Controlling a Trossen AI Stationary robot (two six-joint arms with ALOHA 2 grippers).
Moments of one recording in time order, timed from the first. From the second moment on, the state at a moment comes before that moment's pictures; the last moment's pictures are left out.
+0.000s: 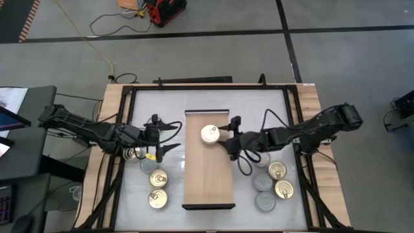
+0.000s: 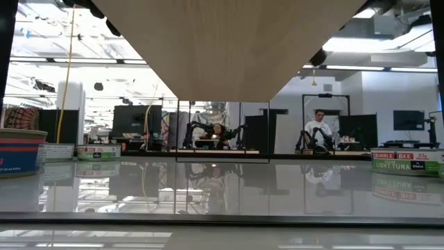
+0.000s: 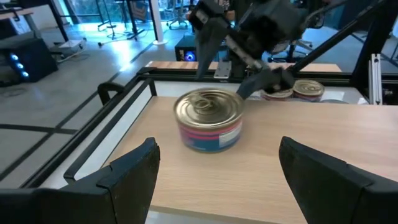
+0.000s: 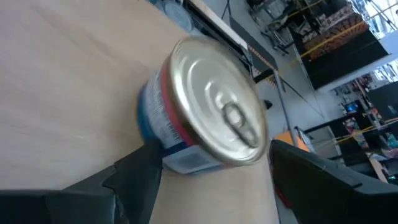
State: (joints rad) left arm -0.28 0.86 0.65 0.02 -0.50 -0.05; right arm 0.19 1.43 0.86 0.11 0.58 -0.57
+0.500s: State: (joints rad) left arm -0.29 0.86 0.65 -0.03 -0.47 -0.04; right arm 0.20 1.10 0.91 -0.63 0.46 0.16
